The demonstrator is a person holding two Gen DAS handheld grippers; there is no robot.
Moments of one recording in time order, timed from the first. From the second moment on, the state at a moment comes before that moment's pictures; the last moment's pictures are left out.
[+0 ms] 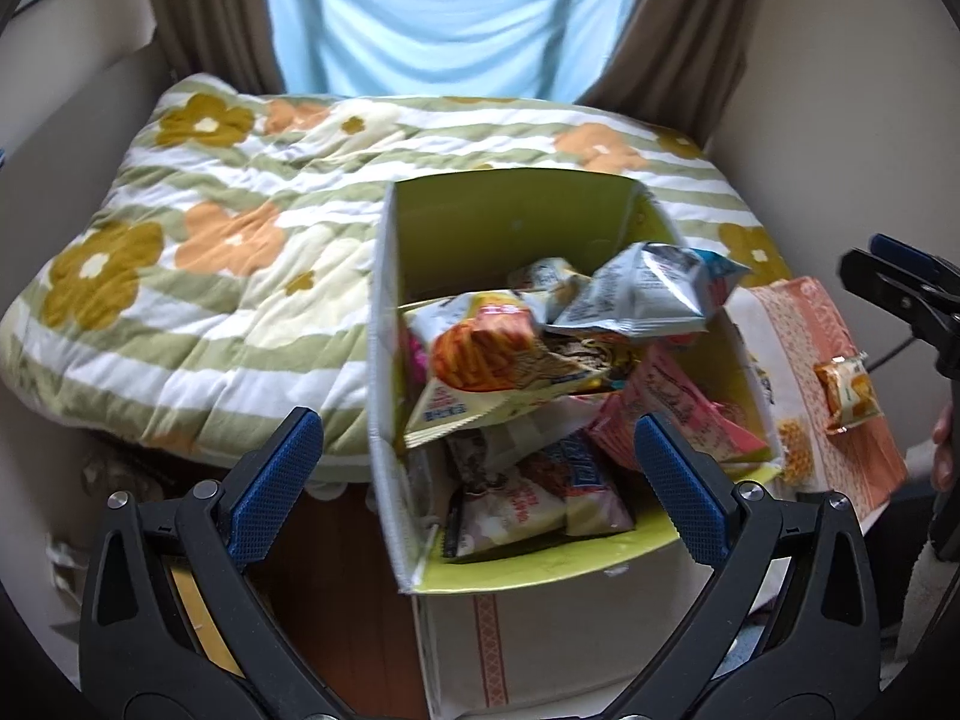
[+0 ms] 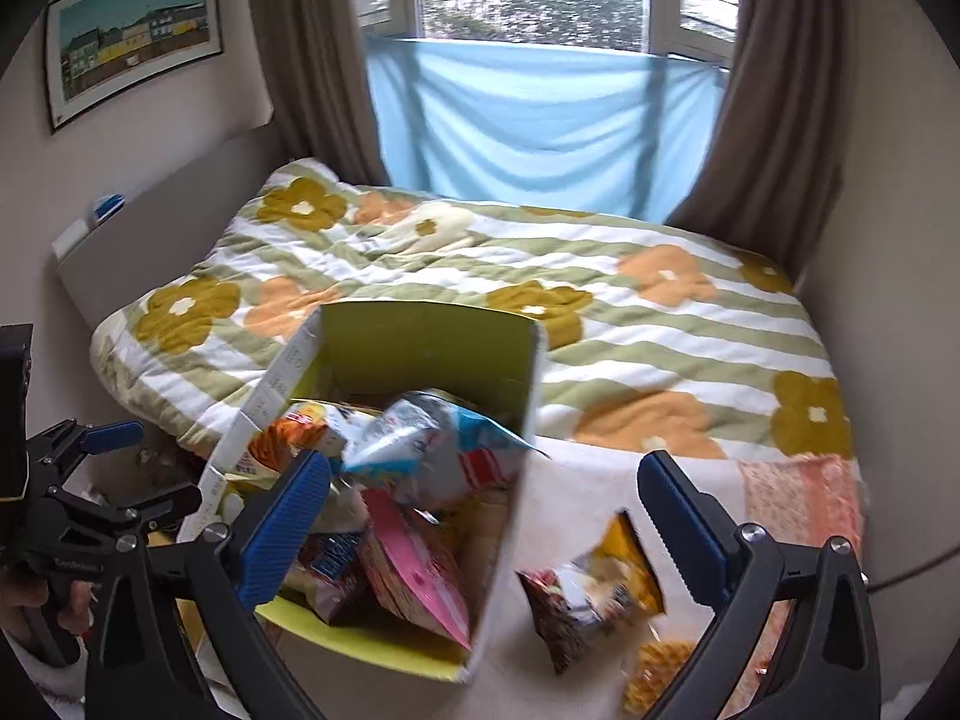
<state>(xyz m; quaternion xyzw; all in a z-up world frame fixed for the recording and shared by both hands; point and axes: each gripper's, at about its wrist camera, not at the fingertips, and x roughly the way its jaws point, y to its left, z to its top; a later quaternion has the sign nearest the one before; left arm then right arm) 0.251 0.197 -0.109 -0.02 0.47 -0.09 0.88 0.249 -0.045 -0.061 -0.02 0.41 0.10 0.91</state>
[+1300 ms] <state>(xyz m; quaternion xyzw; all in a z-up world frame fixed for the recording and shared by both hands) 0.190 -0.158 -0.216 0.01 0.56 -0.16 0.81 0.161 -0.348 -0.168 0.04 0.49 0.02 0.87</state>
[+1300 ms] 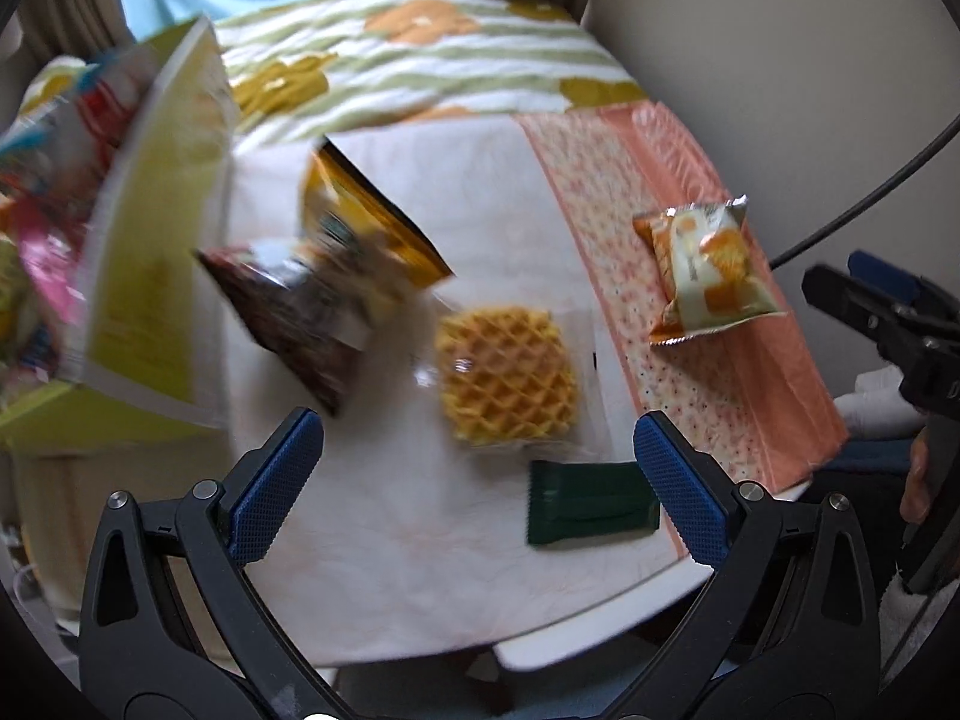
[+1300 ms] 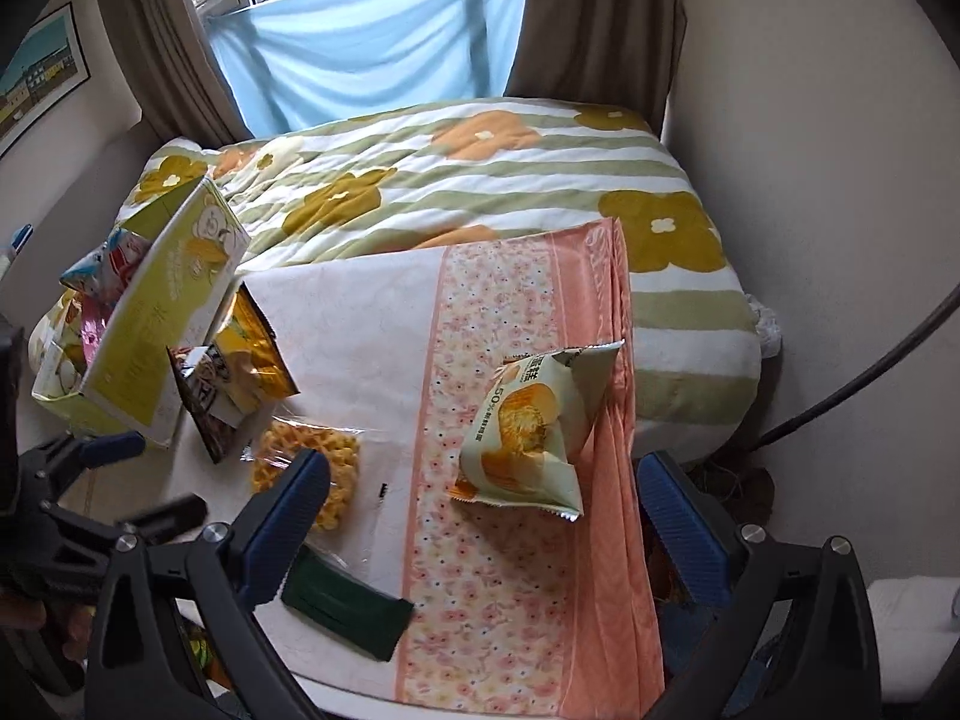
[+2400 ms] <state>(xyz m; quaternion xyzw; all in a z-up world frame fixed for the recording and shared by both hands) 0.213 -0.208 -0.305 0.05 0.54 -0.13 0.83 0.207 -0.340 -0.255 -0.07 0.50 0.01 0.86</state>
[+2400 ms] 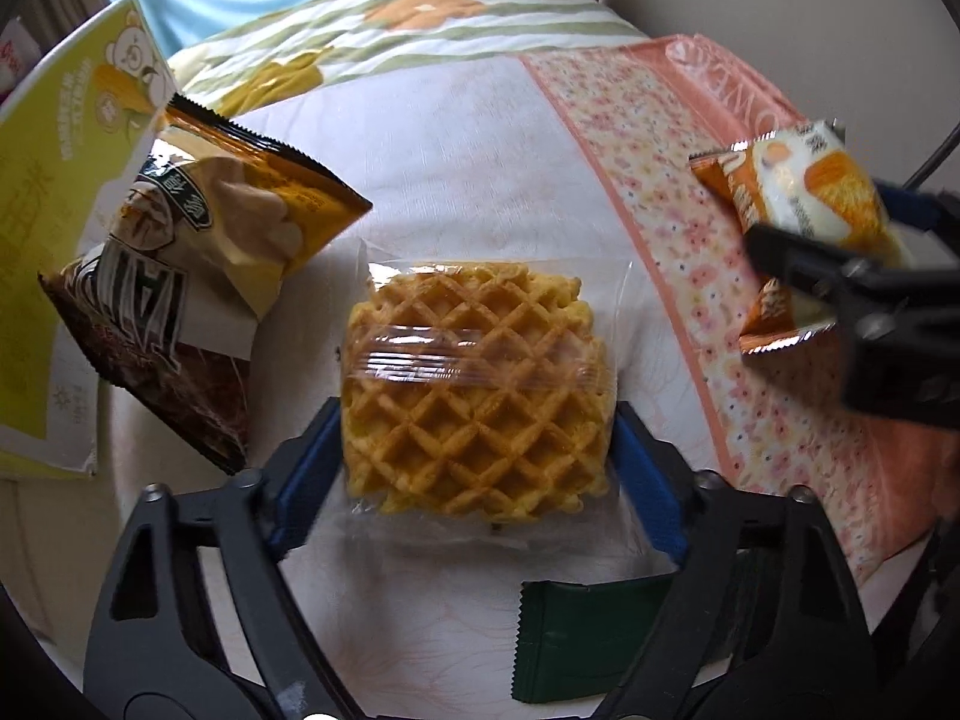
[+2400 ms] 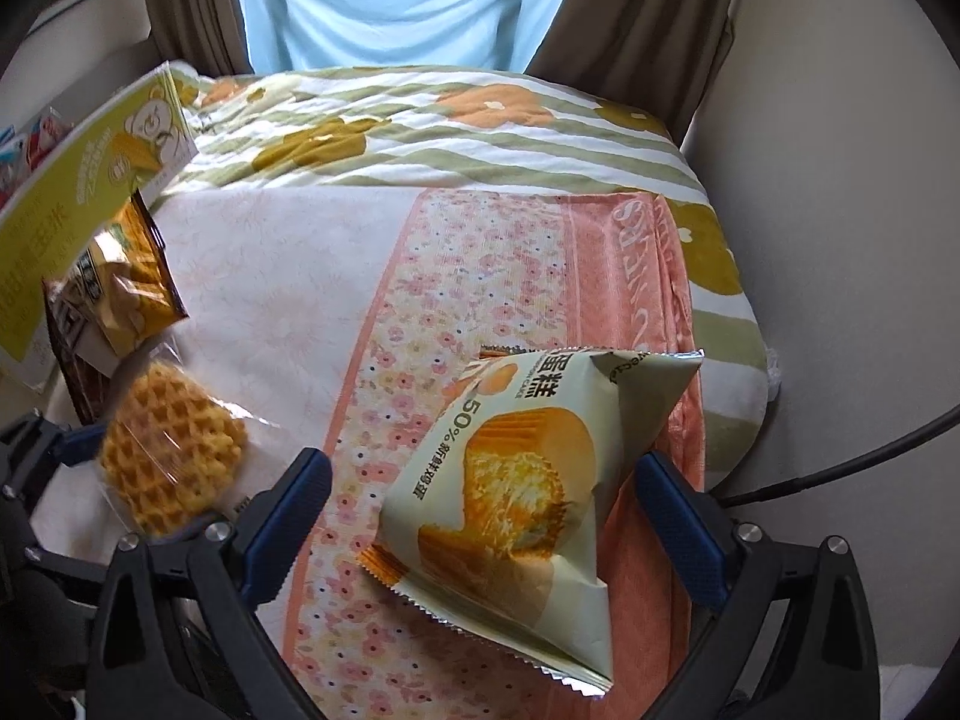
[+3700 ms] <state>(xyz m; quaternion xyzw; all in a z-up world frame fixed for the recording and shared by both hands) 0.184 -0.173 -0.171 0.00 0.48 -0.15 0.87 0.186 -0.323 -0.145 -0.05 0.46 0.02 0.89</state>
